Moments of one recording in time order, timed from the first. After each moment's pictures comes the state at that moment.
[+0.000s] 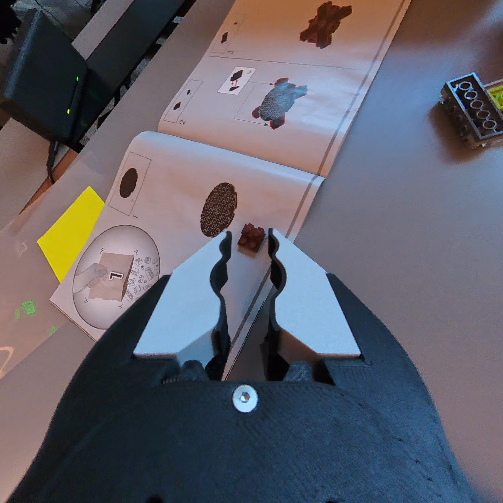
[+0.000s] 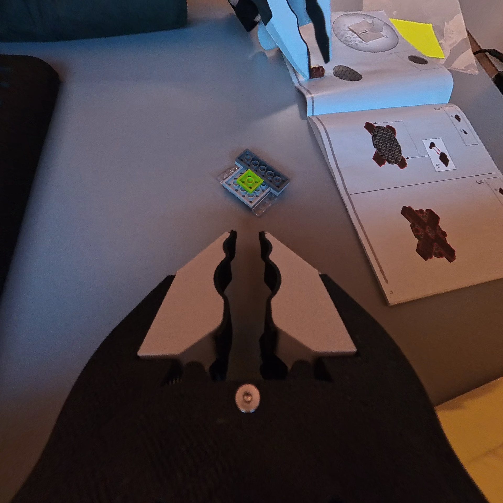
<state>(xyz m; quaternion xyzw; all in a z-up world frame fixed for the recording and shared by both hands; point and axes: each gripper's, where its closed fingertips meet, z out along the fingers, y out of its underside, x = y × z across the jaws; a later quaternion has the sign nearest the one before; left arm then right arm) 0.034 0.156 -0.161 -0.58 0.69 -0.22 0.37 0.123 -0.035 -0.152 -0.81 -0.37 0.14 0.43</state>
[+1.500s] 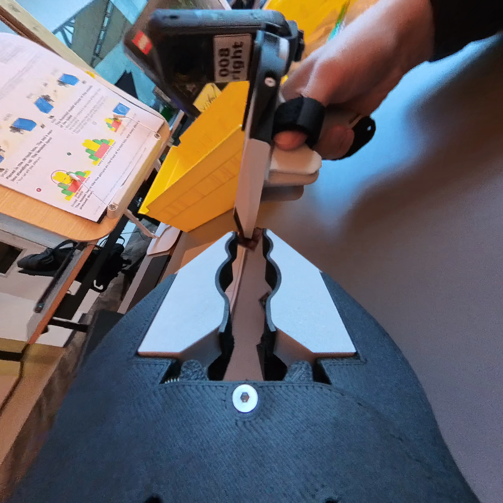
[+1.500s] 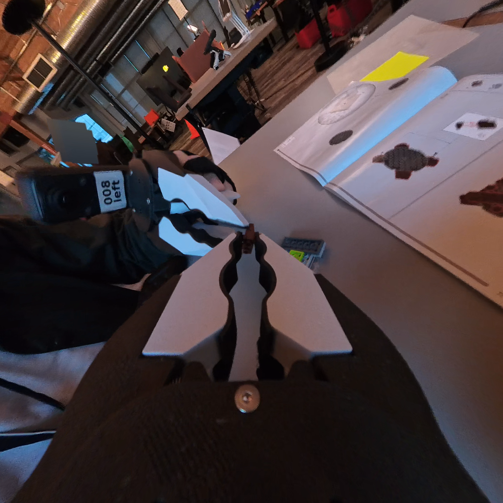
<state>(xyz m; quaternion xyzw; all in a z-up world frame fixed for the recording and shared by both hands) 0.111 -0.039 -0.077 -0.29 0.74 -0.26 0.55 0.102 -0.023 -0.077 -0.77 -0.09 0.42 0.46</state>
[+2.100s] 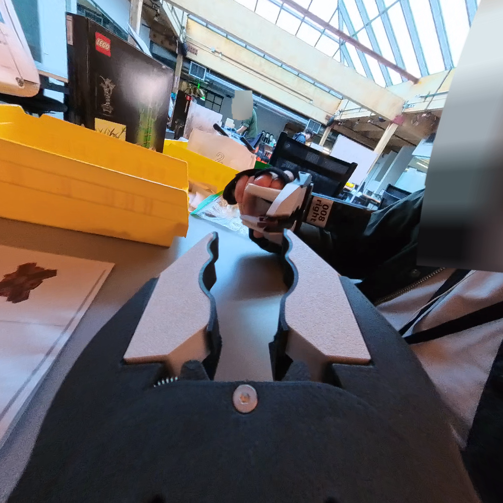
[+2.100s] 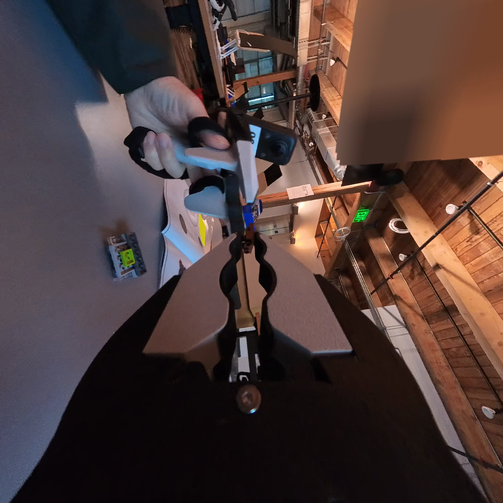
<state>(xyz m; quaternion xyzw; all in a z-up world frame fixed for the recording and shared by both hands) 0.085 -0.043 -0.027 -0.39 0.55 -0.72 0.18 0.080 -0.060 -0.021 -0.41 -0.56 -0.33 0.65</state>
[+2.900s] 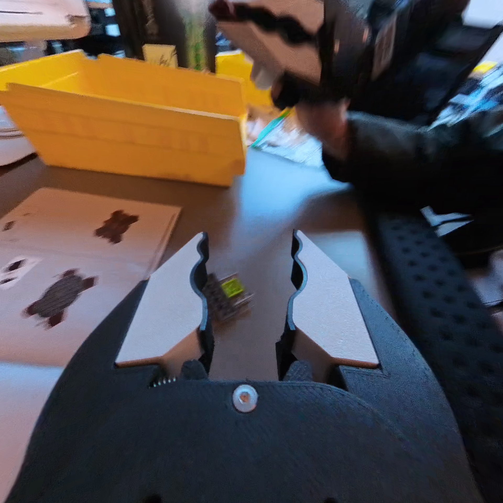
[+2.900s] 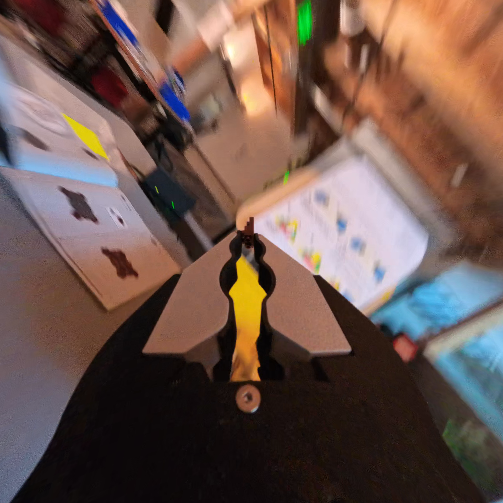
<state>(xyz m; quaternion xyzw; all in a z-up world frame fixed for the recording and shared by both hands) 0.097 -0.023 -0.080 -0.44 0.65 -0.56 0.26 0.234 -0.042 0.023 -0.60 -0.25 -0.38 0.66</state>
